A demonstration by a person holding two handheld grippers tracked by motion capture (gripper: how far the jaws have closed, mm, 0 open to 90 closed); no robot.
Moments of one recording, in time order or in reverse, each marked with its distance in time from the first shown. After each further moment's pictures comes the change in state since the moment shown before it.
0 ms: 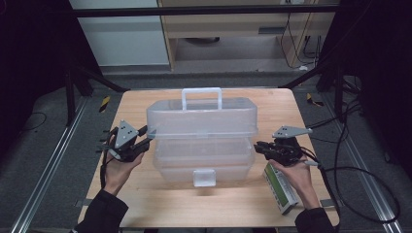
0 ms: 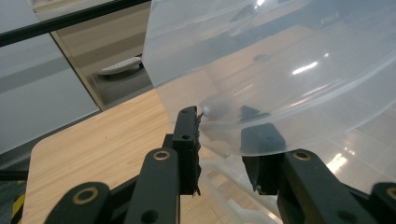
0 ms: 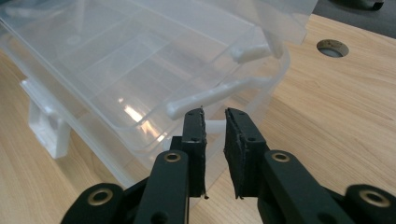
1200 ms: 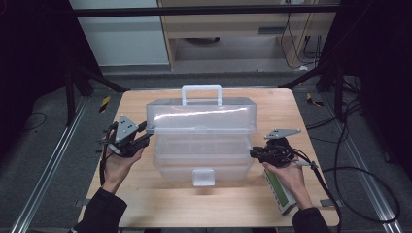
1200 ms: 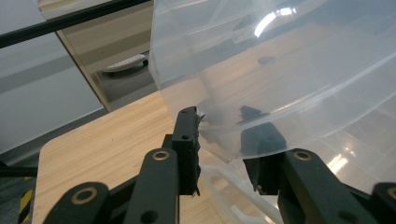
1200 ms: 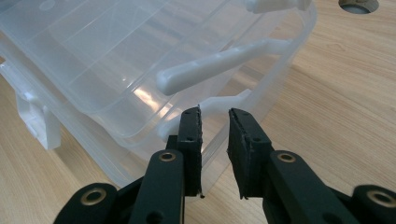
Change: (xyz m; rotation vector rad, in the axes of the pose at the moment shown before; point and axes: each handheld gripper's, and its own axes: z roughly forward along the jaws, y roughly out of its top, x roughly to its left) left arm 0.004 0.014 0.002 0.021 0.018 0.000; right arm 0.002 -0.008 0.023 0.093 0.013 0.078
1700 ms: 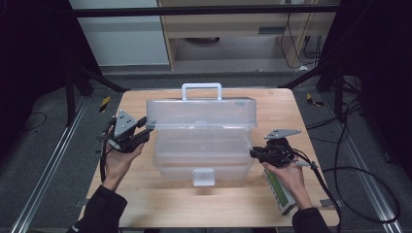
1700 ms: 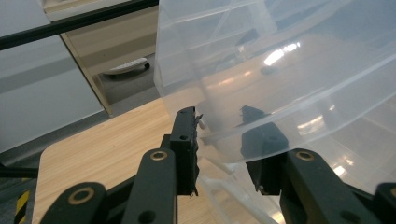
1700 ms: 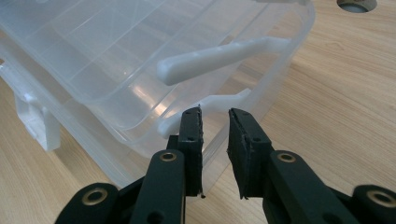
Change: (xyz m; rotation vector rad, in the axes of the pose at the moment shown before) left arm 0.006 0.011 0.004 -0.024 0.004 -0.043; right arm 0.001 0.000 0.000 0.002 -0.005 0.015
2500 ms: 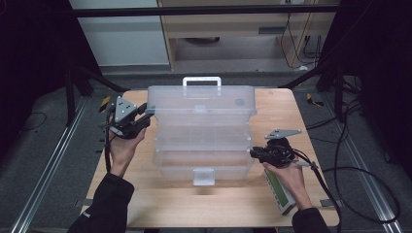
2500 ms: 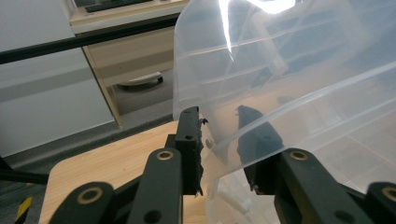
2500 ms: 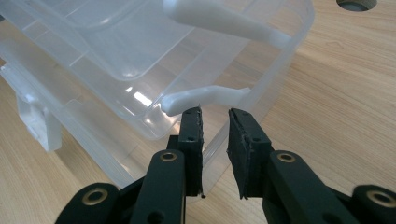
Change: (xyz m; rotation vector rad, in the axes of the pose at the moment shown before) left arm 0.011 0.023 0.020 -0.068 0.073 -0.053; right arm -0.001 -0.001 0.000 -0.007 0.004 0.008
